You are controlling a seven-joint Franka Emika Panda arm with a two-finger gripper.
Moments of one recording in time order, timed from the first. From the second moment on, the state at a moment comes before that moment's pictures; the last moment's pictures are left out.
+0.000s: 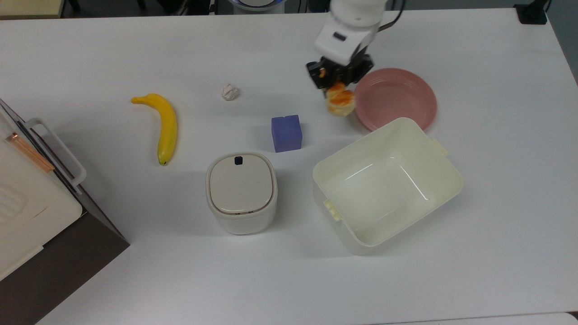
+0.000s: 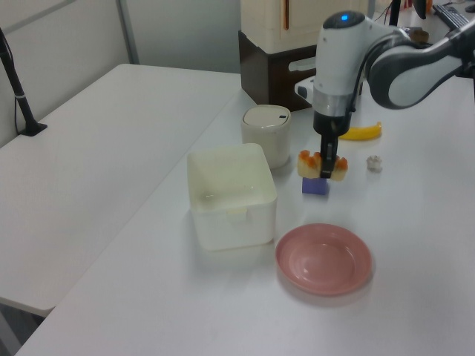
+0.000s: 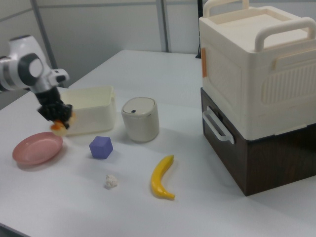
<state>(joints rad) 0.17 0.13 0.21 -1.94 -0.15 2.10 0.20</state>
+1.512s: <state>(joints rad) 0.10 0.09 0.30 -1.77 -0.18 1.72 0.35</state>
